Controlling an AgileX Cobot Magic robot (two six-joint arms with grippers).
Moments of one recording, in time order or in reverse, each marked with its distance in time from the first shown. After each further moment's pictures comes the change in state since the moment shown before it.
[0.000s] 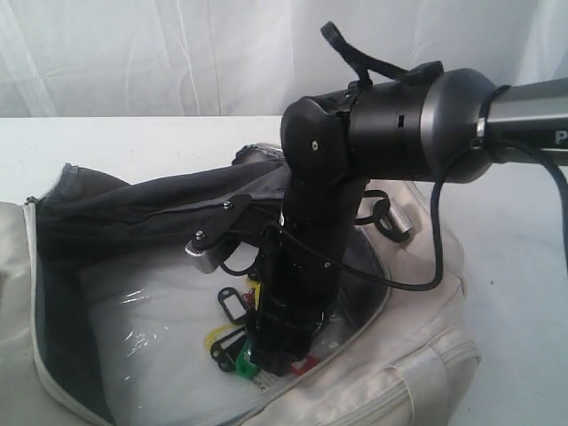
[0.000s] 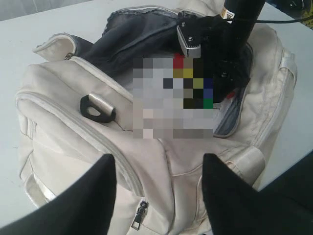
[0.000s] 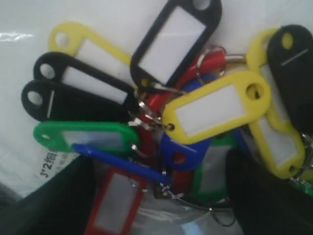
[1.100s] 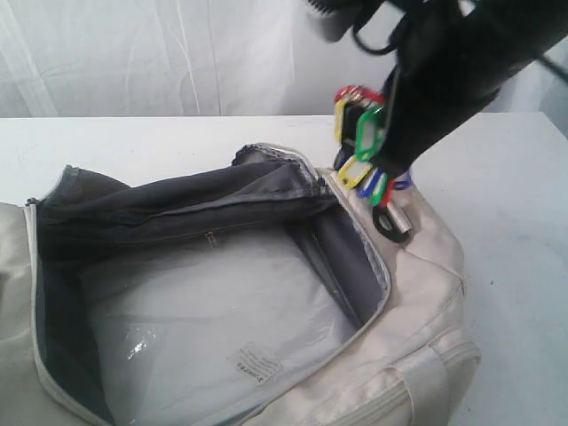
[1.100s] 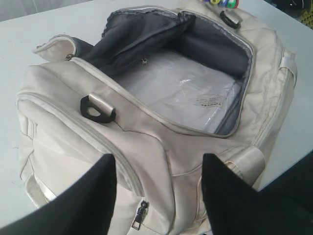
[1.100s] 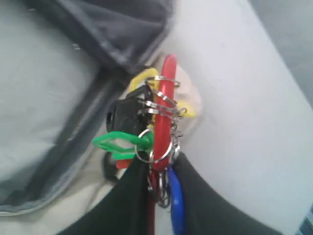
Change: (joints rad) left arm 0.000 0.000 0.000 0.000 0.000 0.004; right arm -0.123 -0.494 -0.087 -0.430 0.013 0.213
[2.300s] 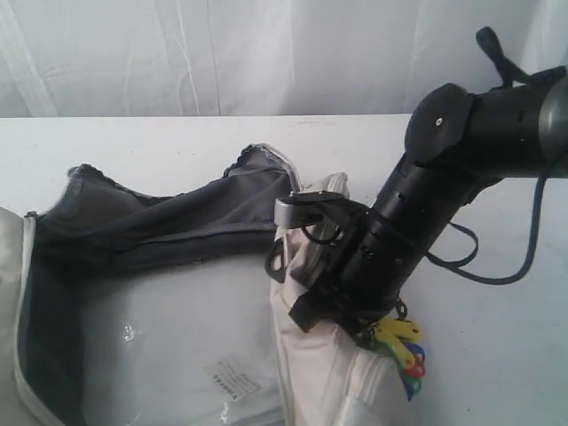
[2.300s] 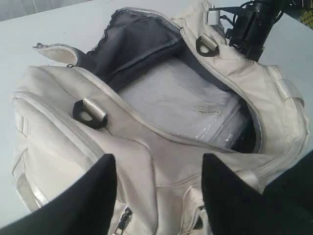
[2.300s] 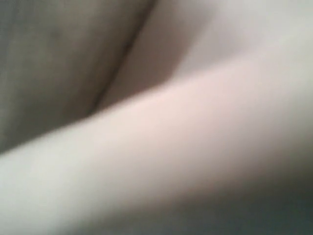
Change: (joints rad) left arm 0.000 0.000 0.000 0.000 0.000 0.000; right arm -0.134 0.411 0.288 0.867 0.028 -0.315
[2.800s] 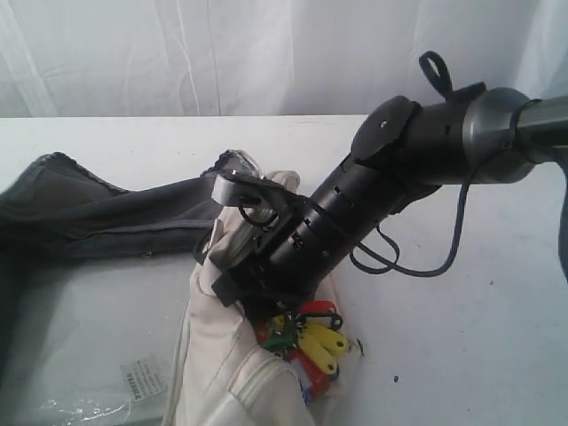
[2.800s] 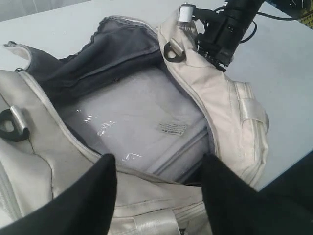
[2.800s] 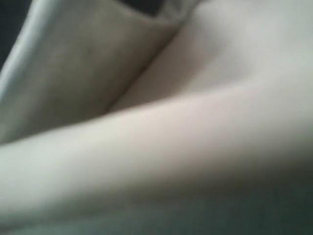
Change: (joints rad) left arm 0.000 0.000 0.000 0.000 0.000 0.000; right arm 0.076 0.105 -0.095 0.305 -0.061 -0.155
